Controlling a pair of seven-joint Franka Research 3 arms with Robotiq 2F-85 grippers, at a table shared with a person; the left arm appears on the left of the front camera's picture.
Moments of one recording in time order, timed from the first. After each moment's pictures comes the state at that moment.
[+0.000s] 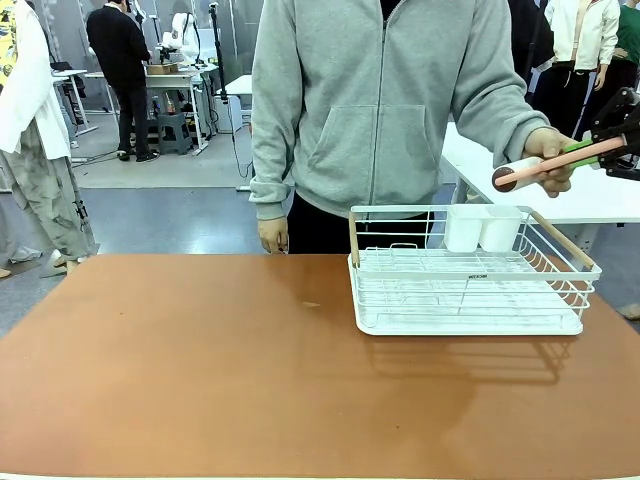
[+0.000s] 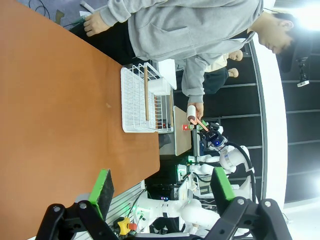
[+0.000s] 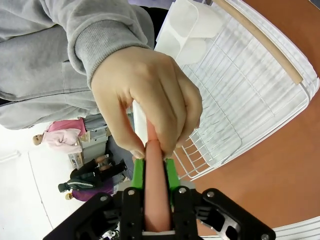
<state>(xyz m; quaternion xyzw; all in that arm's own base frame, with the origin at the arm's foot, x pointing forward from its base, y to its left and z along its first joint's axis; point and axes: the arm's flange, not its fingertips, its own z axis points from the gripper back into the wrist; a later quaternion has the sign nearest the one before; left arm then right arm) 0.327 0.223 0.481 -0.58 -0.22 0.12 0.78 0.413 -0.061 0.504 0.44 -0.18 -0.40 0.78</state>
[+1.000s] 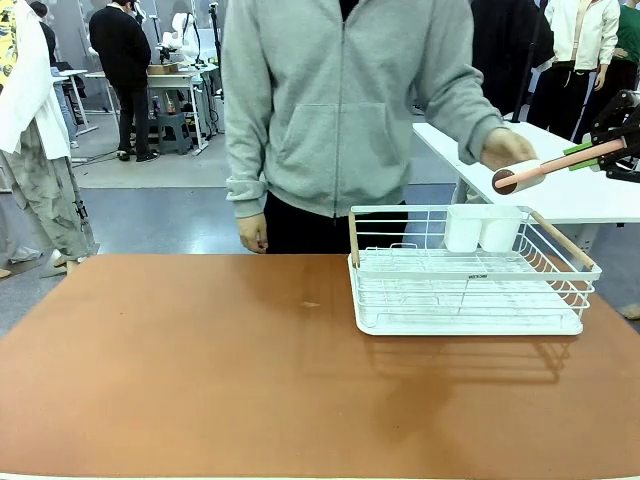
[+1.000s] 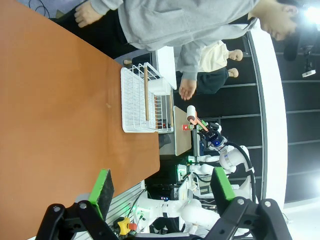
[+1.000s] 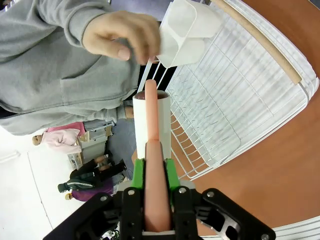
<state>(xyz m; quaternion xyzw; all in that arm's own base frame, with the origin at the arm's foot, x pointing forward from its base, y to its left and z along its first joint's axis) 0.327 0.223 0.481 -0.58 -0.22 0.12 0.78 0.412 -0.061 0.503 0.44 -0.18 -0.40 0.78</state>
